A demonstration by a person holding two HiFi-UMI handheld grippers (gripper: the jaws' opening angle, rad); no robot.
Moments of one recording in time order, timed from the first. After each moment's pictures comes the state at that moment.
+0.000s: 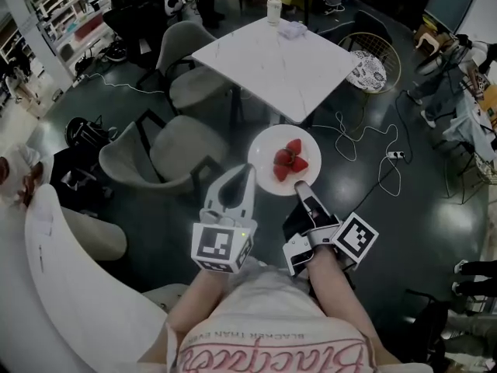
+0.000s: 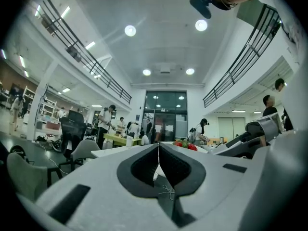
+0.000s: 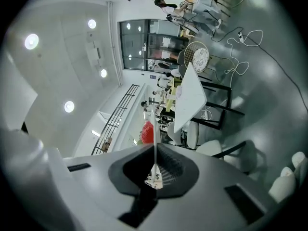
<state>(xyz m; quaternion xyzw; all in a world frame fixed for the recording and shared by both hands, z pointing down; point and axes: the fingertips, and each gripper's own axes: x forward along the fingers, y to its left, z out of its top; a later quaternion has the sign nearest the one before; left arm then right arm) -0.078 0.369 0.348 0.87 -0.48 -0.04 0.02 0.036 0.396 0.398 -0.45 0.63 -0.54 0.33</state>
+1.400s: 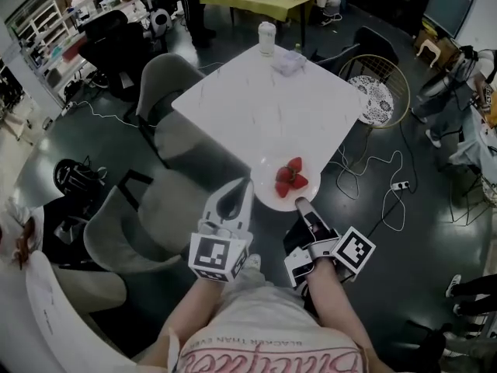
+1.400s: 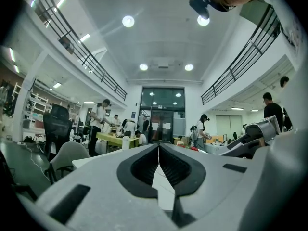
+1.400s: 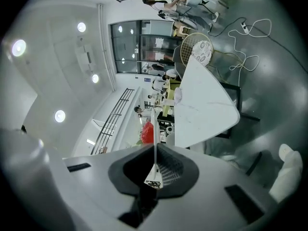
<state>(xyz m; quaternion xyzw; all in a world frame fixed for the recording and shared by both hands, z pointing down) -0.019 0.063 0.350 0.89 -0.45 -0.02 0.02 0.101 0.101 0.411 -0.45 0.60 -0.56 0.35</state>
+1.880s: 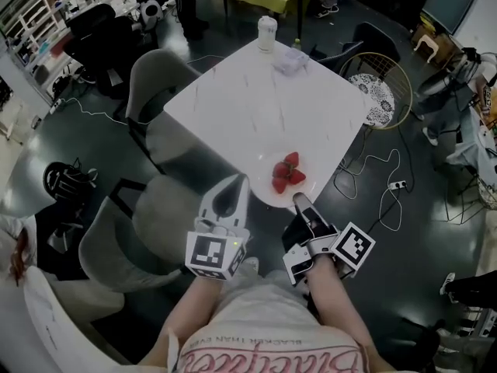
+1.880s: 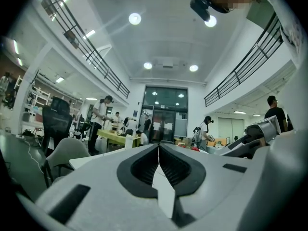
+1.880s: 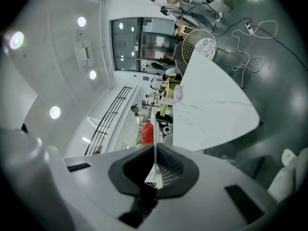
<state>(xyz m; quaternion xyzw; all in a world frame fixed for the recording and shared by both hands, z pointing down) -0.046 -0.036 0.366 0.89 -0.46 -0.03 0.04 0.078 0.005 0.420 -0.47 0.60 -0.56 0.33</state>
